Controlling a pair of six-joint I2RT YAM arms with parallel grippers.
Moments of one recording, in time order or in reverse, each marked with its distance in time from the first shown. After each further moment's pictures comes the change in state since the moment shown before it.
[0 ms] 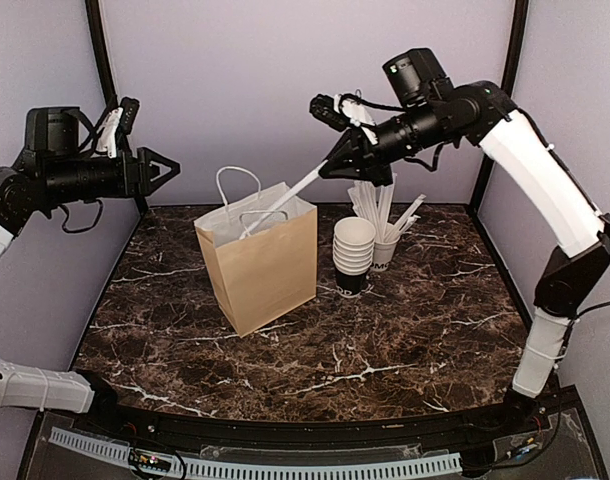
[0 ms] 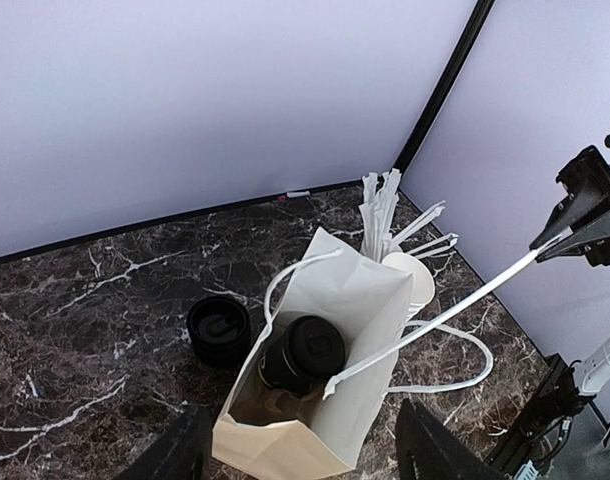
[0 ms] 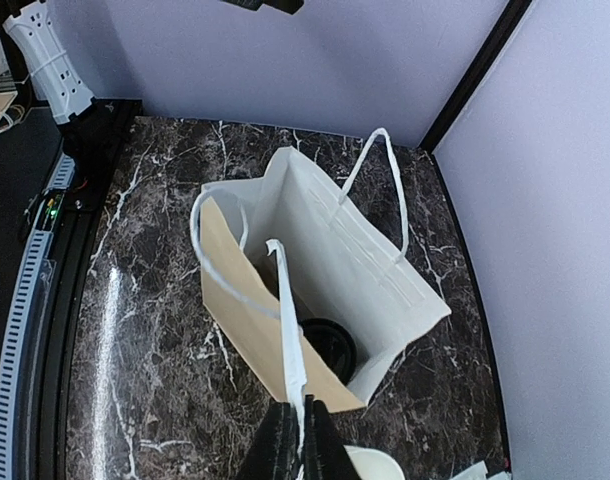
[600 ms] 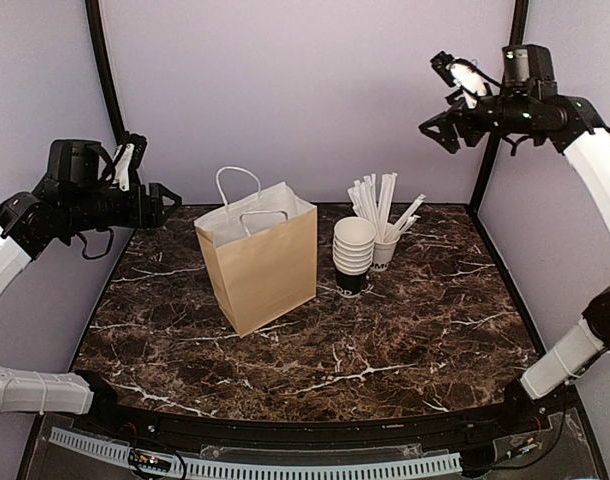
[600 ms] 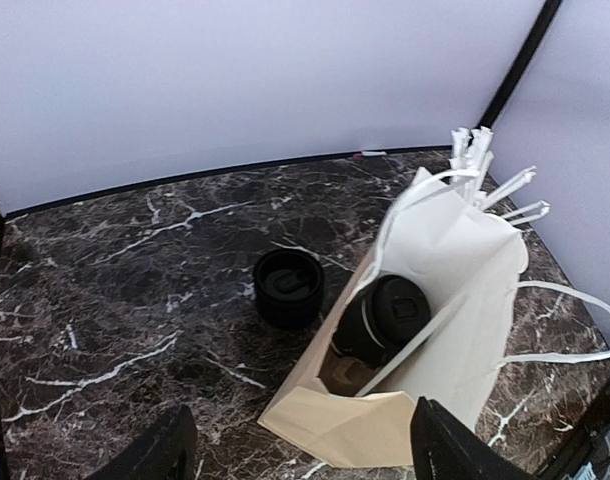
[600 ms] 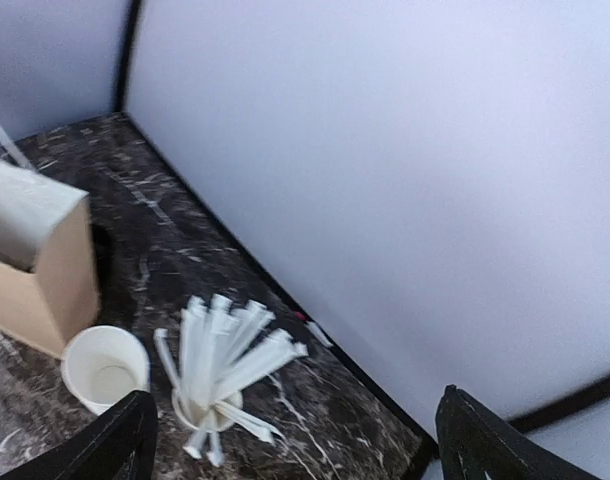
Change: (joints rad) left arm 0.000 -0.048 -0.215 0.052 -0.162 0.026; right arm -0.311 -0.267 -0.220 0.216 0.287 0.084
